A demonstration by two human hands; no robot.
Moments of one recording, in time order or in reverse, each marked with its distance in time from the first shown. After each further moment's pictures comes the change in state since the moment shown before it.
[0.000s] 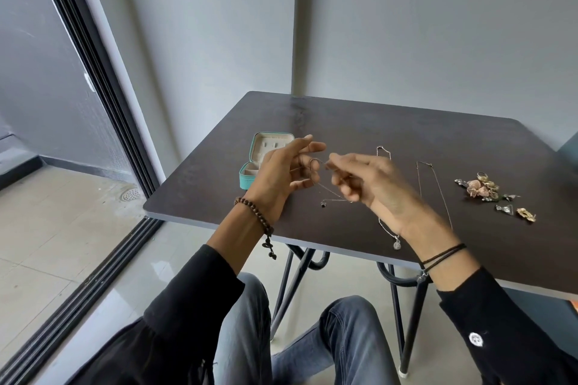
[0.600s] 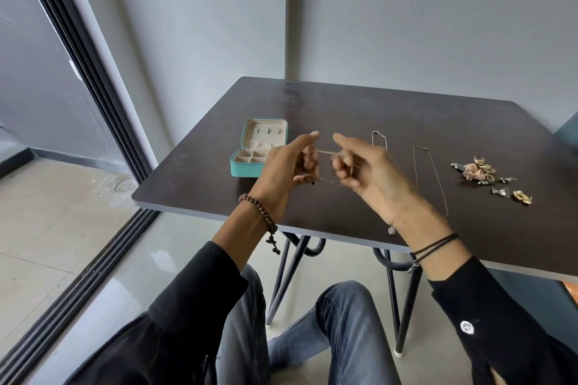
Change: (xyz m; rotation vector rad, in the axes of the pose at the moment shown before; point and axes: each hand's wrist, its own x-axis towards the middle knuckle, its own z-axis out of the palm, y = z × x) left_hand 0.004 -0.020 0.014 0.017 0.023 0.001; right_hand 0.001 0.008 -0.001 0.214 0.061 0.036
